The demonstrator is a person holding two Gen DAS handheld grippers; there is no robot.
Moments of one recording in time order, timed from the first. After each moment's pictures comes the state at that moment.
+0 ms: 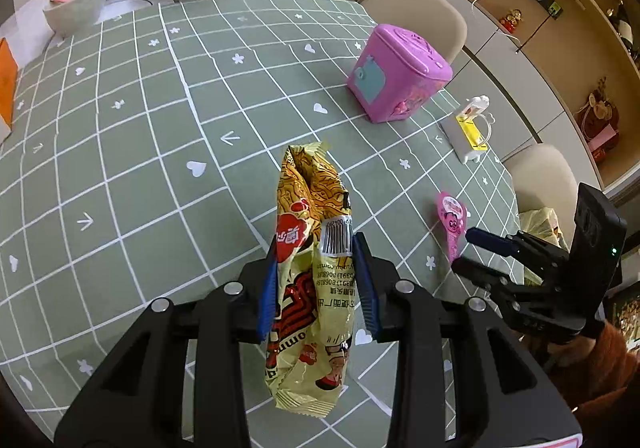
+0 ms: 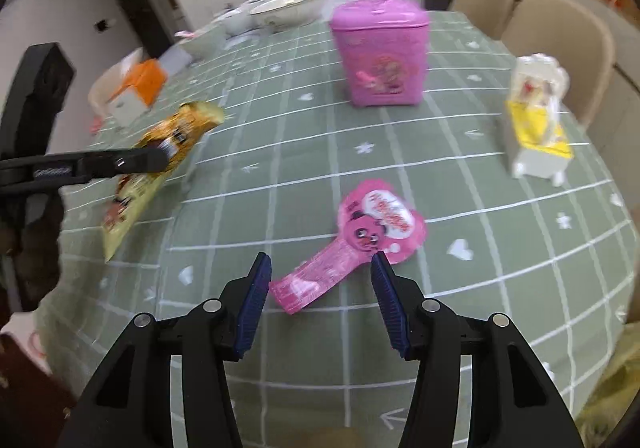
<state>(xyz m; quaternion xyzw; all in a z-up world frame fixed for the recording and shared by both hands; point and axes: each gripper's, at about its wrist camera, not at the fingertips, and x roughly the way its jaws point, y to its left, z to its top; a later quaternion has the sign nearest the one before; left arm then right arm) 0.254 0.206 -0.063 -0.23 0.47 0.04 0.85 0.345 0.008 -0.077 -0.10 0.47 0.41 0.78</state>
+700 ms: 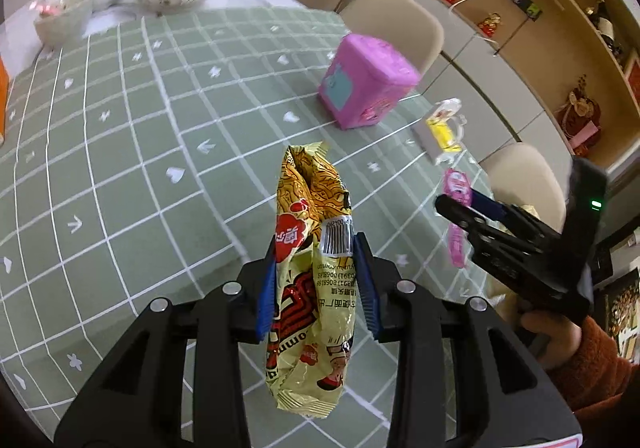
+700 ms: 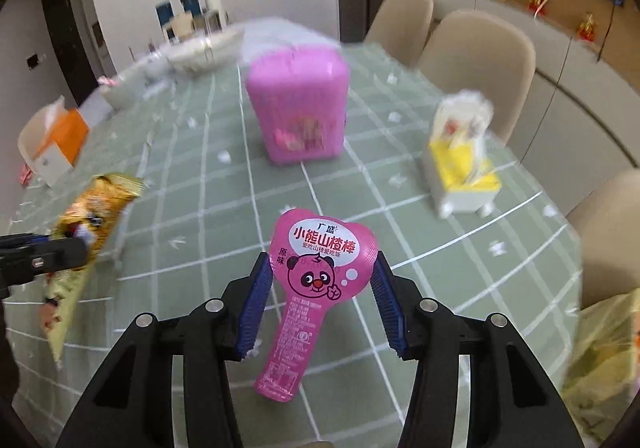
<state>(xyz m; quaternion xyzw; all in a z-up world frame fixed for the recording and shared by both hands) 0.242 0.187 -0.042 -0.23 0.44 0.01 0.87 0.341 0.009 -0.036 -0.10 0.40 0.30 0.86</state>
